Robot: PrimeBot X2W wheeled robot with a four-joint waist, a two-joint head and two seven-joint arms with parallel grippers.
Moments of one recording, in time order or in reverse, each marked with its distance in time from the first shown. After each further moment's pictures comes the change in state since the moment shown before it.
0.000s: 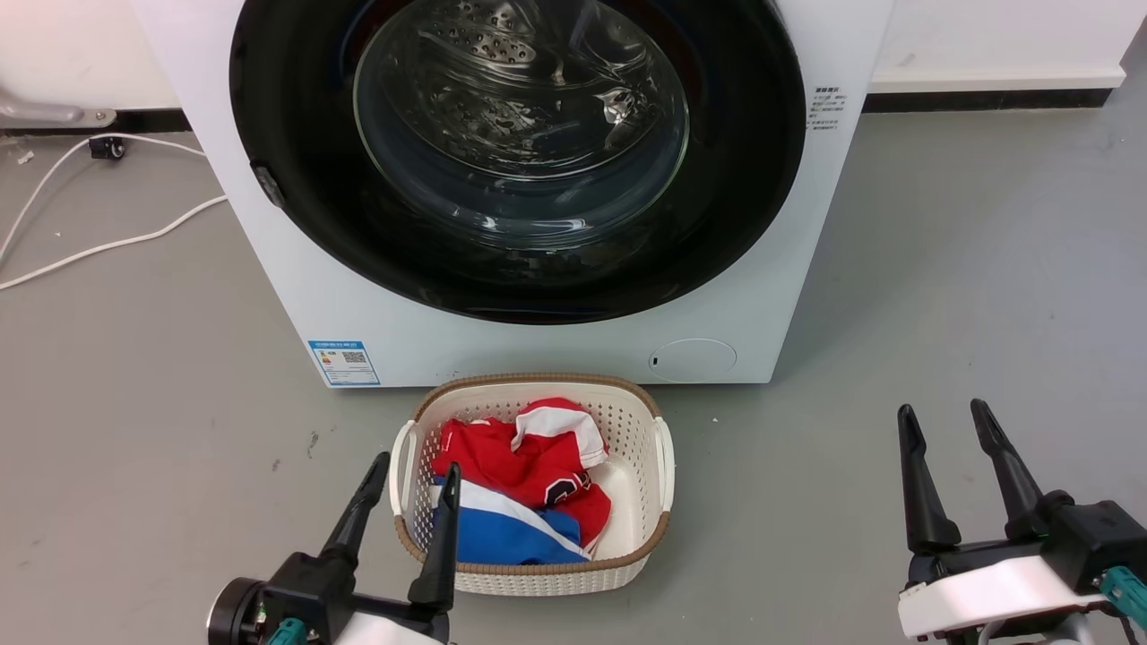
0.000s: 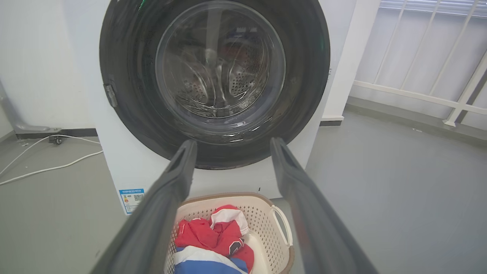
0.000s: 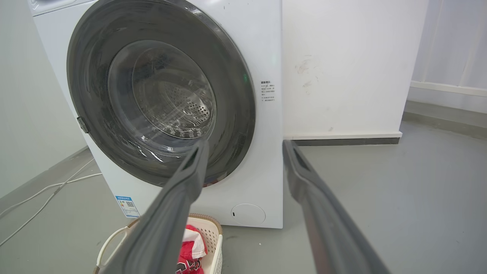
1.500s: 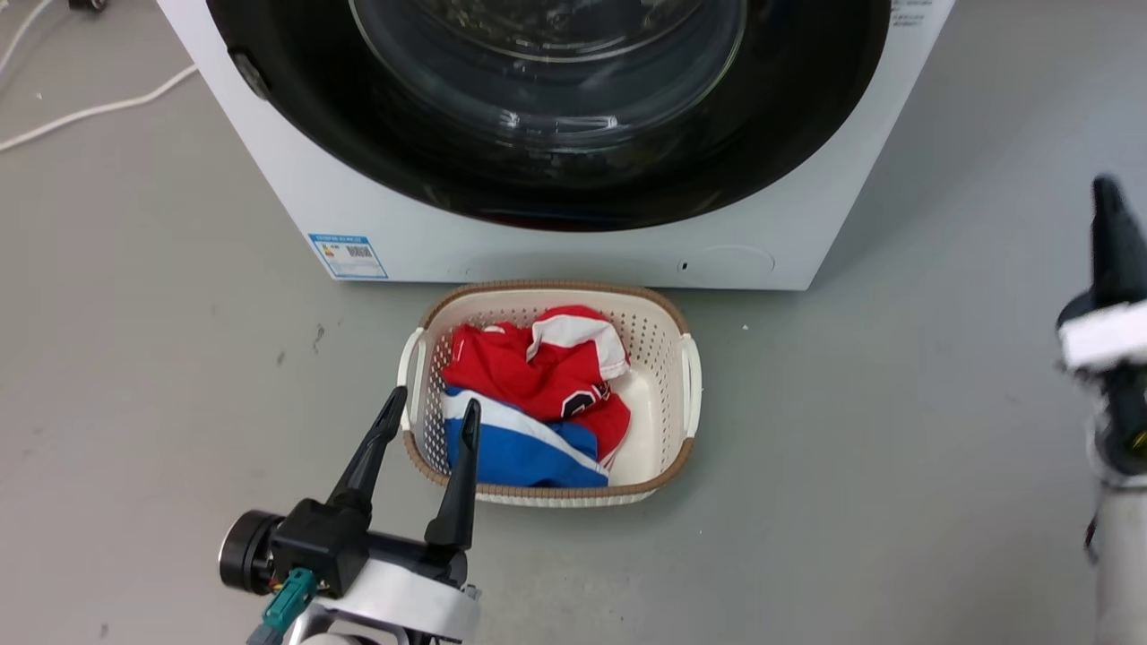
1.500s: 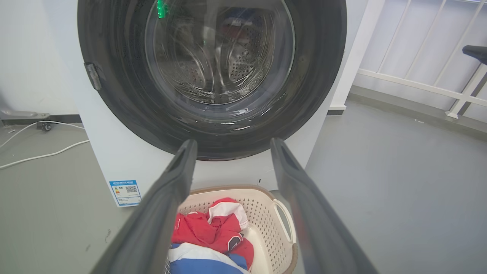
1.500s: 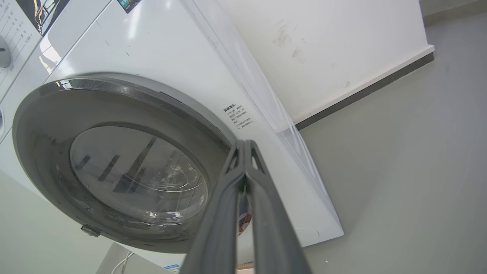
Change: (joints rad) left arm -0.092 -0.002 -0.034 -0.022 0.005 -0.007 -0.004; right arm -0.462 -0.085 -0.189 0.232 0.519 0.000 0.248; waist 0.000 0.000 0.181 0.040
